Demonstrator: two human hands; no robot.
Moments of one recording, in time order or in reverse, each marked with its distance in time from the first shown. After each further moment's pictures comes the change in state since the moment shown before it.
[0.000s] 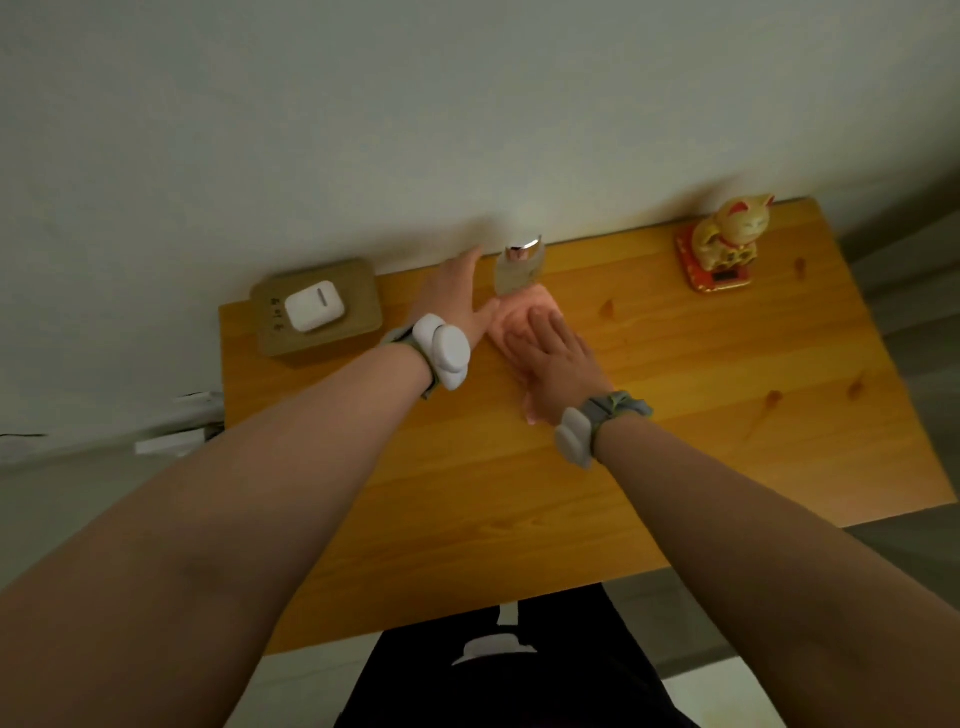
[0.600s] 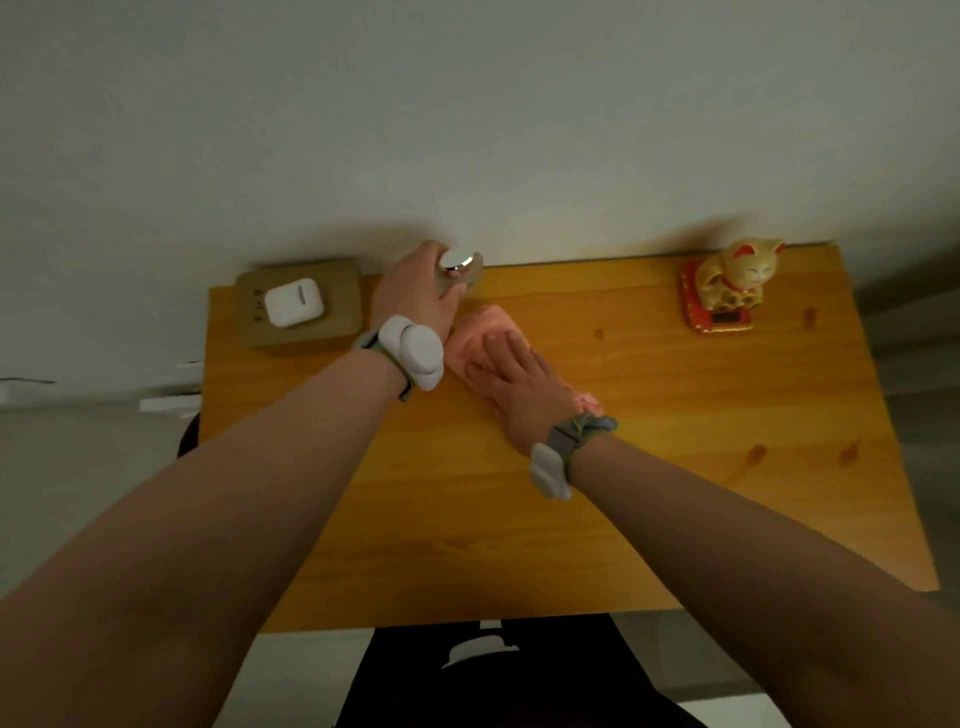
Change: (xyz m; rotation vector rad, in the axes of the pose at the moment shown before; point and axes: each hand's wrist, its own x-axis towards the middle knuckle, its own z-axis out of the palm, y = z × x) left_hand 0.008 0.006 -0.010 -0.009 0.283 -0.177; right_hand 0.008 0.000 0.005 -0.092 0.033 -0.304
